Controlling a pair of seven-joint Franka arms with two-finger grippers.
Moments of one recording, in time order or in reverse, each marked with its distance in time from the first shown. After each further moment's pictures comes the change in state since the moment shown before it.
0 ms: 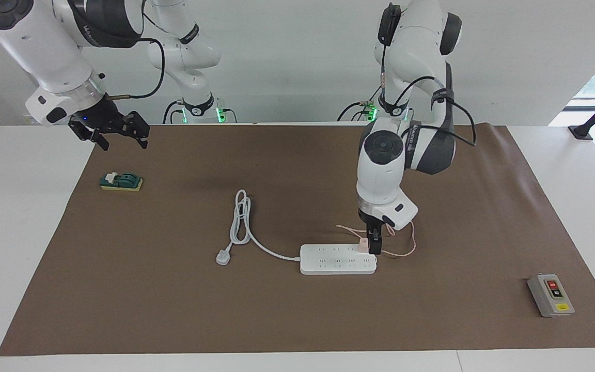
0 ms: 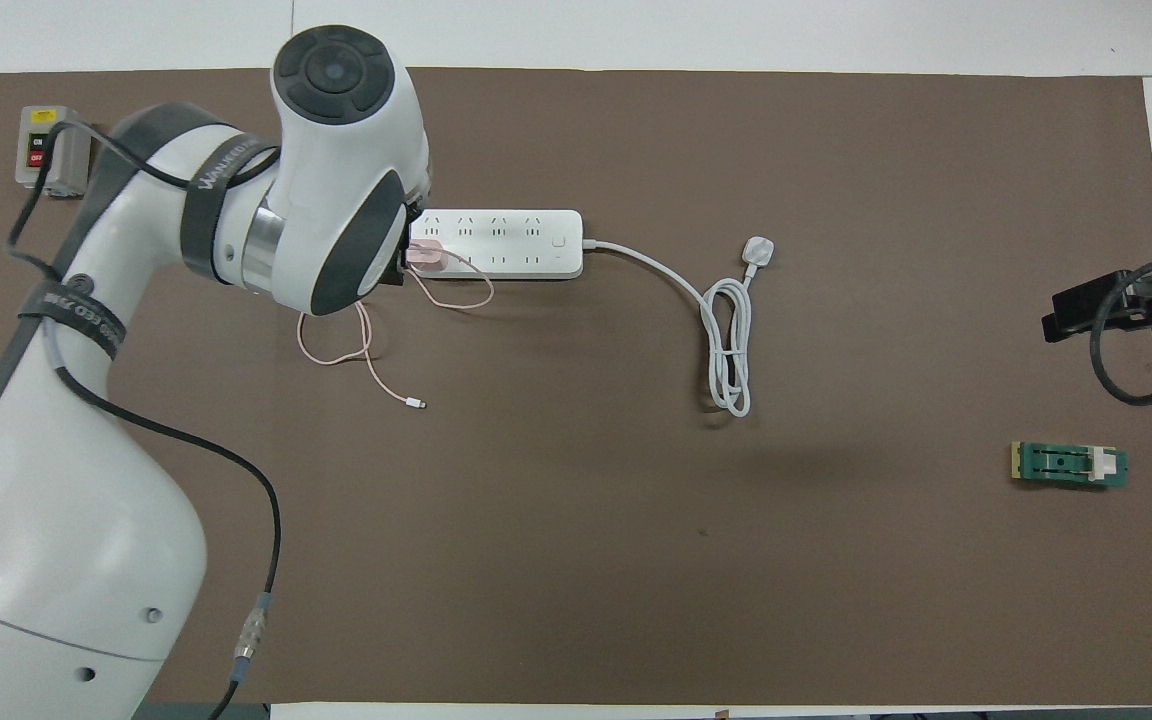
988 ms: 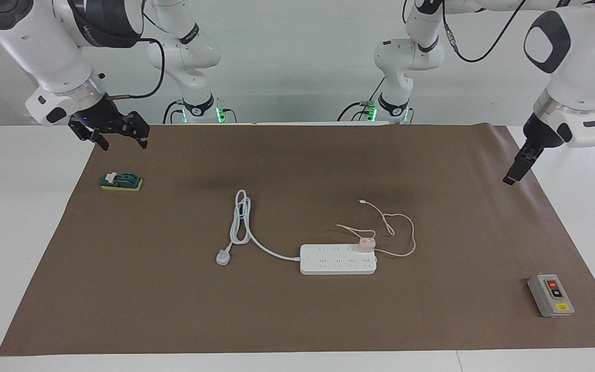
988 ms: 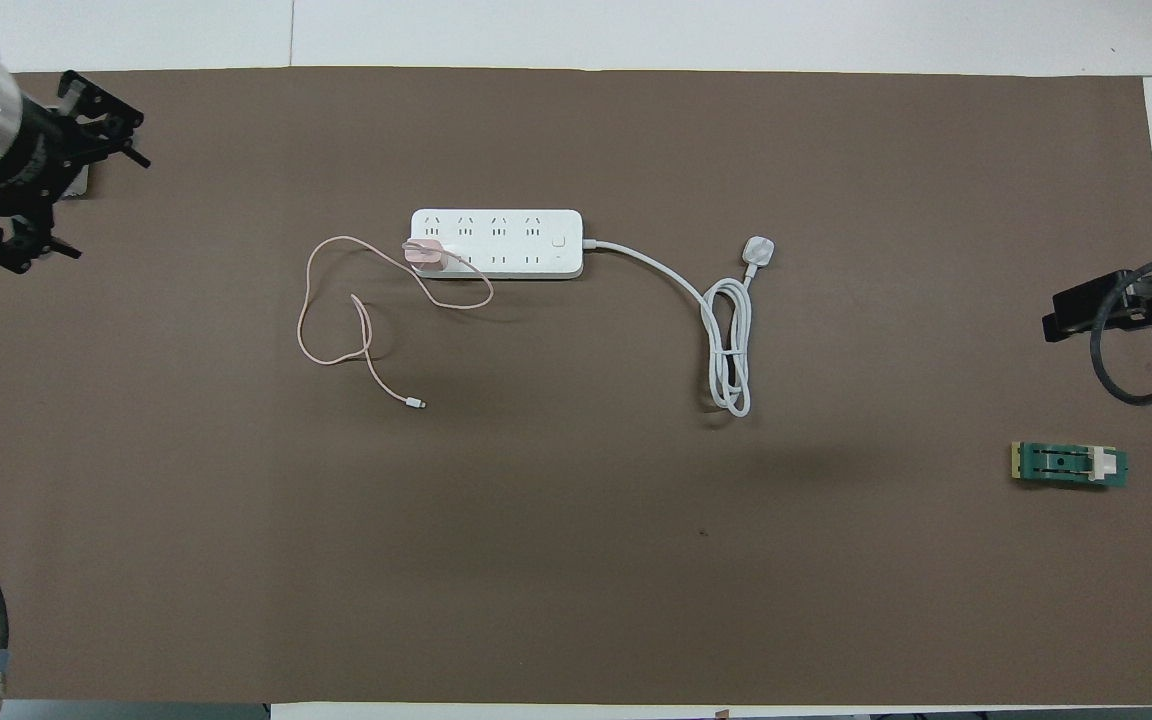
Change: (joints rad) left arm 0.436 -0.298 0.009 -0.006 -0.042 -0.310 1.185; right arm 0.000 0.000 0.000 0.000 0.000 0.000 0.000
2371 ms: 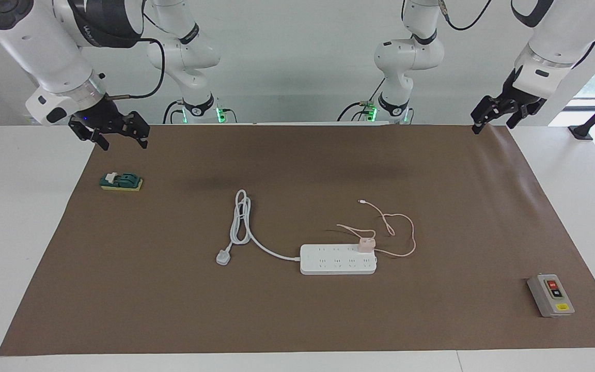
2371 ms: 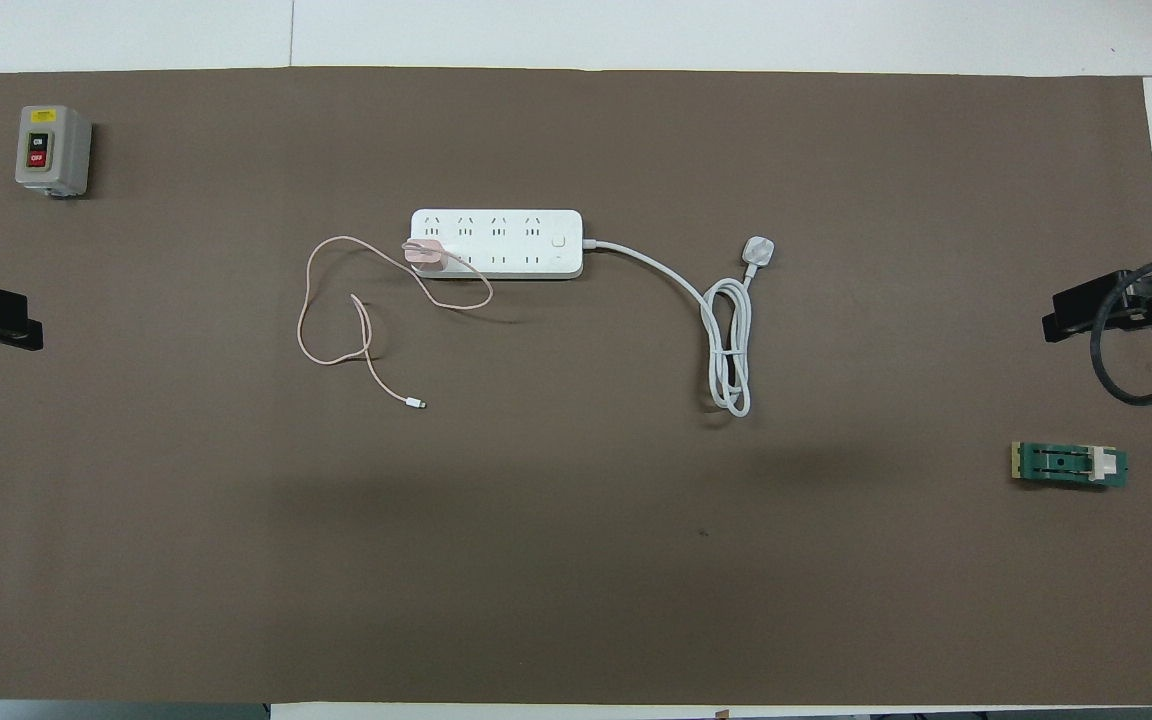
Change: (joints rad) left arm 0.015 -0.283 -0.062 -0.292 -0.074 -0.042 0.562; right arm 0.000 0.000 0.000 0.000 0.000 0.000 0.000
